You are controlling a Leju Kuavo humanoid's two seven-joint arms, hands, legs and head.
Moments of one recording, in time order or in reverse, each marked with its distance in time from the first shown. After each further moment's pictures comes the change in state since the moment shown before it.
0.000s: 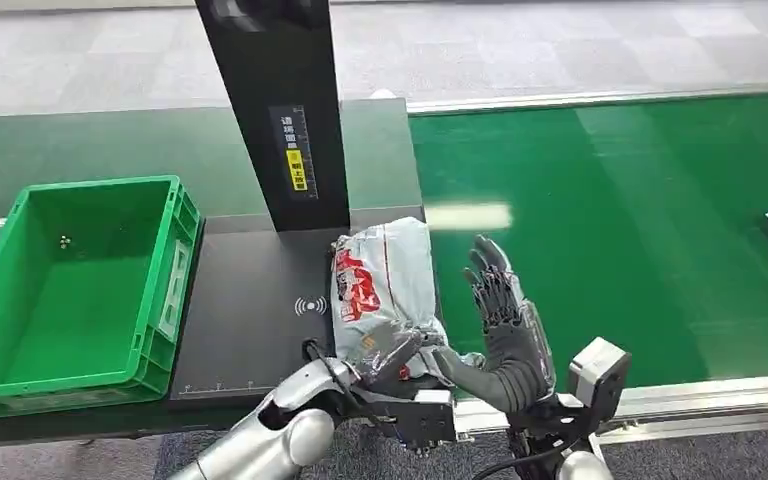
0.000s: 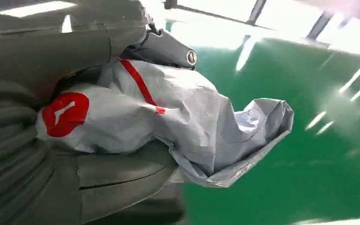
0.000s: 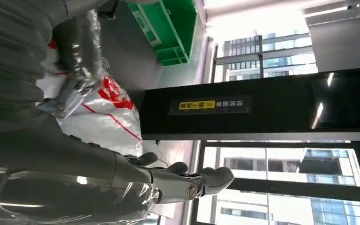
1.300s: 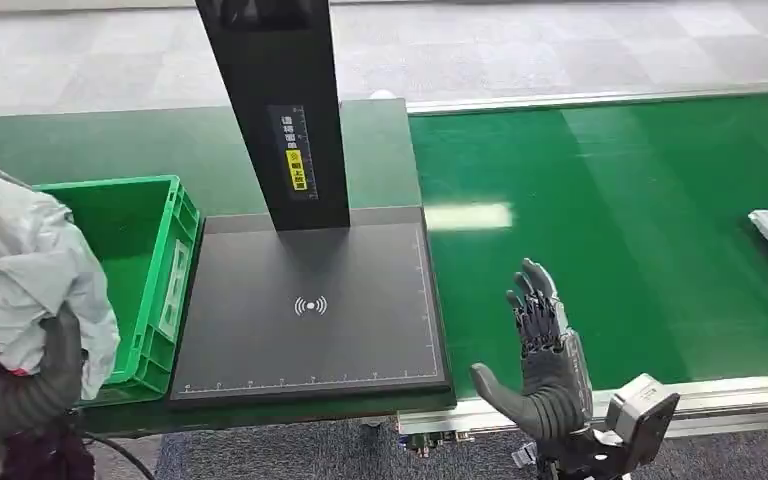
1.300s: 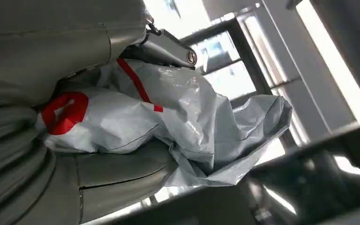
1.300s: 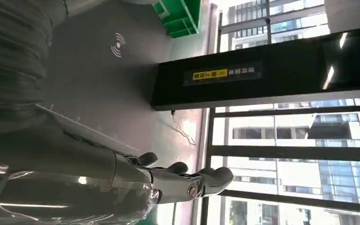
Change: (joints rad) left arm 0.590 0.148 0.839 -1.020 0.233 0.343 -0.219; right arm 0.135 -0.022 -0.050 -0.086 0.004 -0.078 -0.034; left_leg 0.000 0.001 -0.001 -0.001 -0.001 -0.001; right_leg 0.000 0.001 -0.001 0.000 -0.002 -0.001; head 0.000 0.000
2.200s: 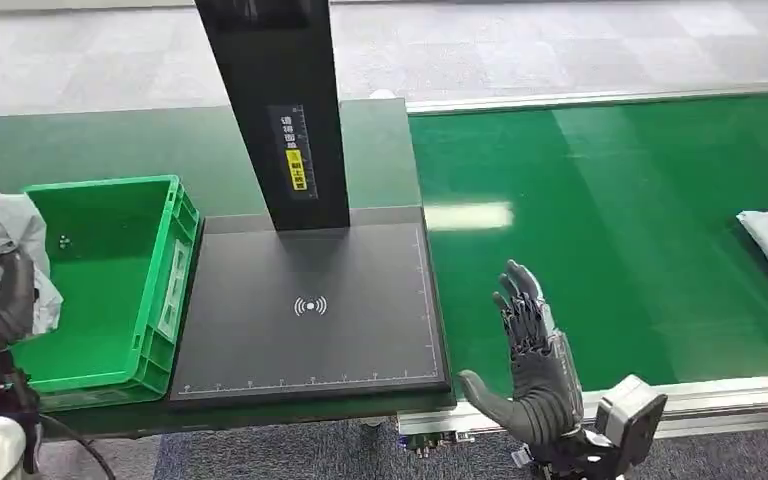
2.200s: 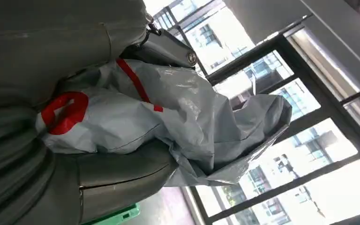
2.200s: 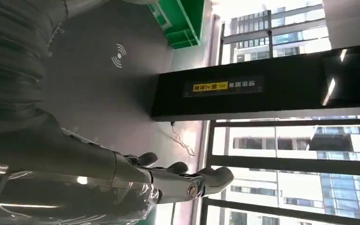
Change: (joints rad) left arm -0.227 0.025 0.259 0.207 -0.085 -0.186 0.166; right arm -0.001 0.043 -0.007 -0.005 0.032 0.070 0.013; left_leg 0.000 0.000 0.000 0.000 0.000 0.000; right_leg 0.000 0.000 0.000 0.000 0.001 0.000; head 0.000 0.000
